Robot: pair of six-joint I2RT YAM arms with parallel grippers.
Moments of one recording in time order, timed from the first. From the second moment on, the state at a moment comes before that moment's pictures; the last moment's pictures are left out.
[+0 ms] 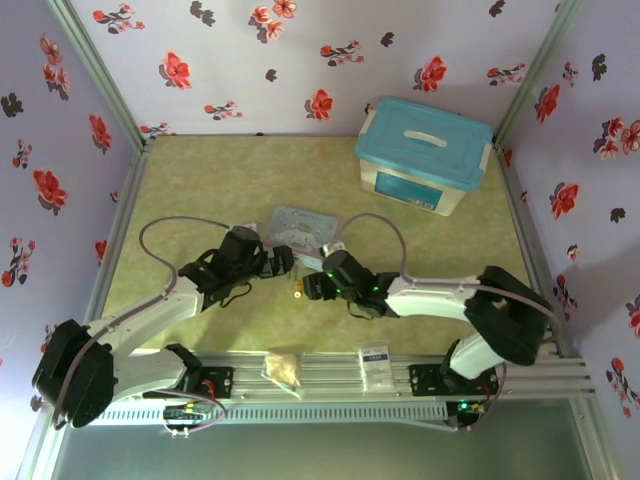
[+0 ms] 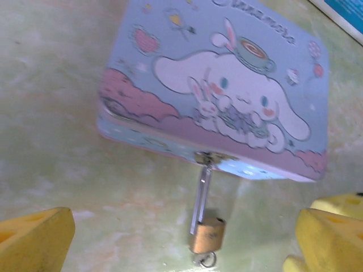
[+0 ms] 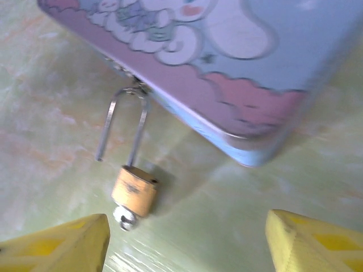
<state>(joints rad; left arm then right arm) -0.67 1.14 0.64 -0.27 -0.08 -0.69 1.02 1.54 0.71 0.06 0.15 0.60</state>
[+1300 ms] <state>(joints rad) -0.58 1.14 0.57 -0.17 -0.01 -0.67 1.04 1.79 0.83 0.18 0.10 0.72</state>
